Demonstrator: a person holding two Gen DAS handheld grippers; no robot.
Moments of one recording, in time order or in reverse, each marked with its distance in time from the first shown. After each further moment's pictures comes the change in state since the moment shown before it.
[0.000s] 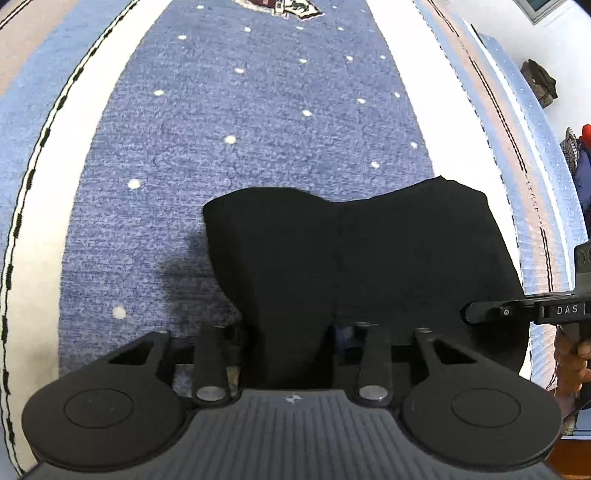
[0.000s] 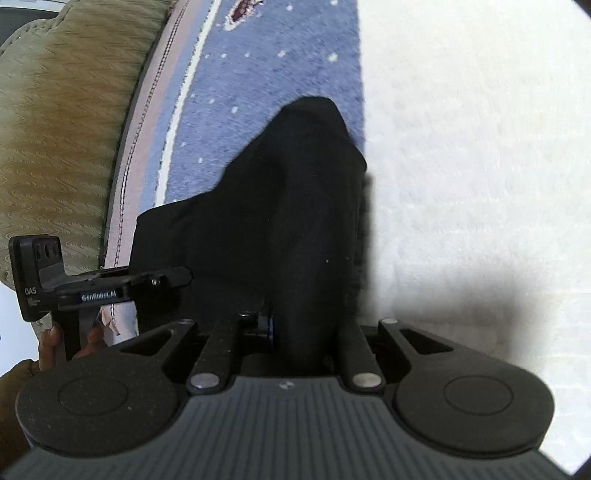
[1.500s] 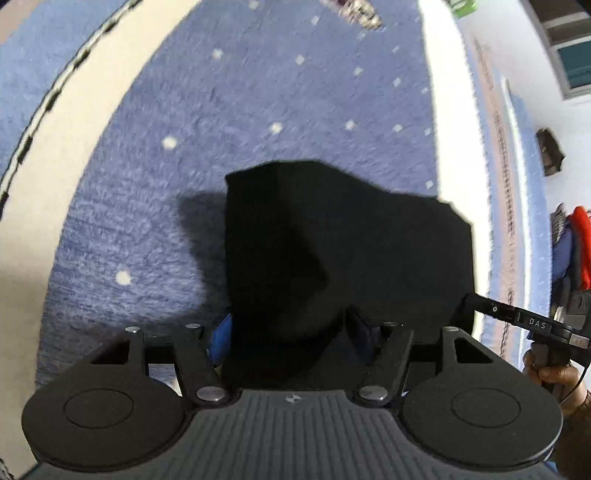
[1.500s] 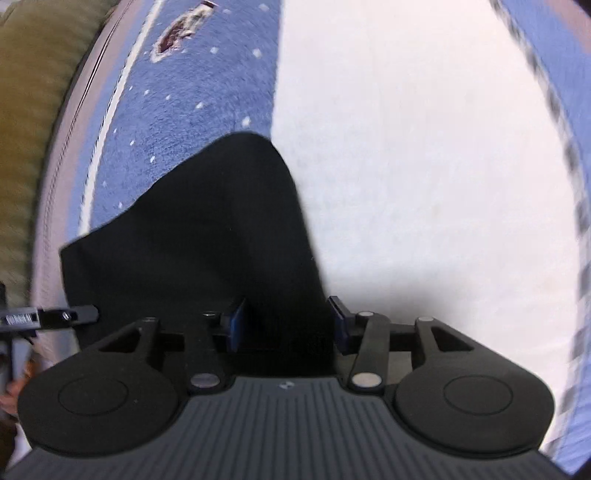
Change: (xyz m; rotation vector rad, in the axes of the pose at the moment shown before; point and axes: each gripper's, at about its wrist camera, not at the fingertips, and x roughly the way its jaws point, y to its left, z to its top) left arm -0.003 0.042 0.006 -0.281 0.026 -0.148; right arm -0.027 0.003 0.044 -0.024 -0.056 -0.327
